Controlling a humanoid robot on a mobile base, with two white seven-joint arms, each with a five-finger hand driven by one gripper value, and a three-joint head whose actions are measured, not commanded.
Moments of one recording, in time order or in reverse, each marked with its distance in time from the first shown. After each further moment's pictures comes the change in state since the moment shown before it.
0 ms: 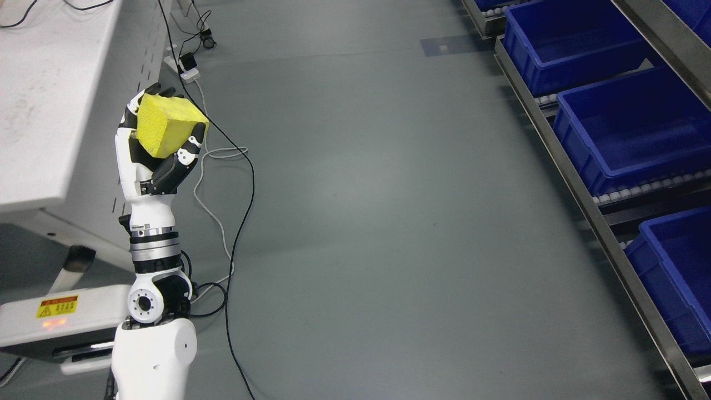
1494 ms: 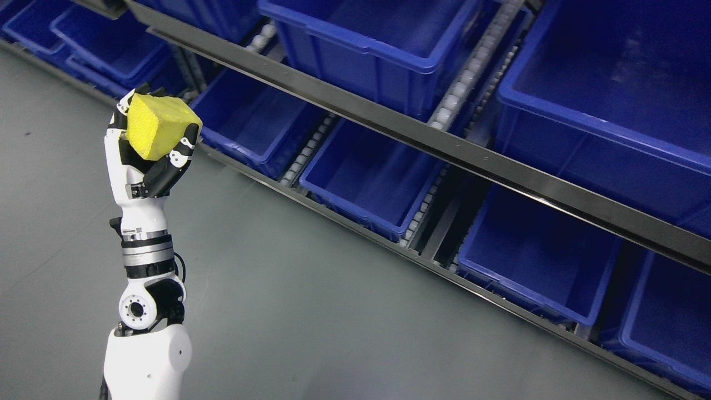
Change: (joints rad) left arm 0.028 0.000 0.010 -0.071 0.000 0.014 -0.005; right arm 0.000 0.000 0.000 0.000 0.004 0.000 -0.002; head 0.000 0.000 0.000
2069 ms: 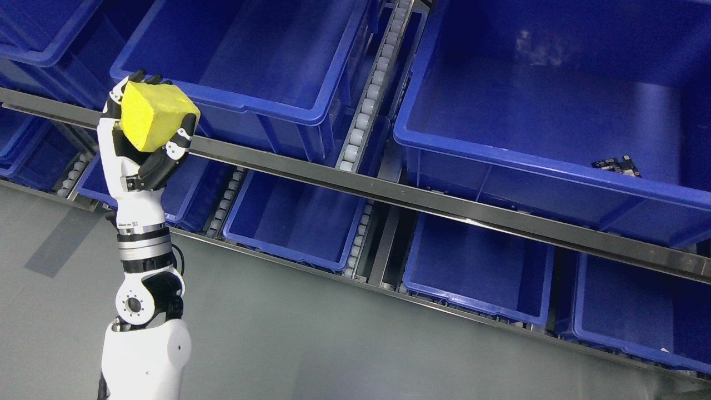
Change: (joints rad) left arm -0.033 0.000 -0.007 -0.061 -0.001 0.013 -0.002; right arm 0.000 0.000 0.000 0.000 -0.004 0.000 0.000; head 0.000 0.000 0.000
